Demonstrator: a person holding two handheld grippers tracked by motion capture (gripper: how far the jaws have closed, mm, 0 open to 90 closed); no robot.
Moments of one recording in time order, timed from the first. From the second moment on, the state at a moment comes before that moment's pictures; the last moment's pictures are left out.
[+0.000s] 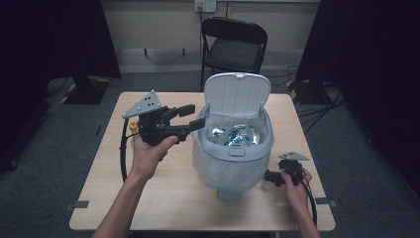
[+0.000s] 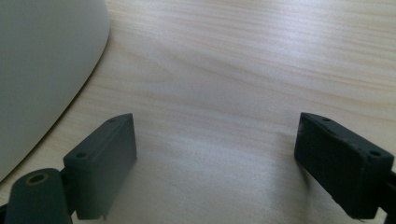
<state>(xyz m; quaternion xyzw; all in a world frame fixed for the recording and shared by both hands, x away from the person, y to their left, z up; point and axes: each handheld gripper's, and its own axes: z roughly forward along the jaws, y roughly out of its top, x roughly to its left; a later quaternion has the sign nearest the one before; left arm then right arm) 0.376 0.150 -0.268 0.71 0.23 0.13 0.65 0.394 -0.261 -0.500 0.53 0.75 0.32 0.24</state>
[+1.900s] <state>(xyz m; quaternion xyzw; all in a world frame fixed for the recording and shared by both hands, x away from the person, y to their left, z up) 0.354 0.282 -0.450 0.75 0.45 0.13 0.47 0.396 -0.260 -0.500 0.53 0.75 0.32 0.24</state>
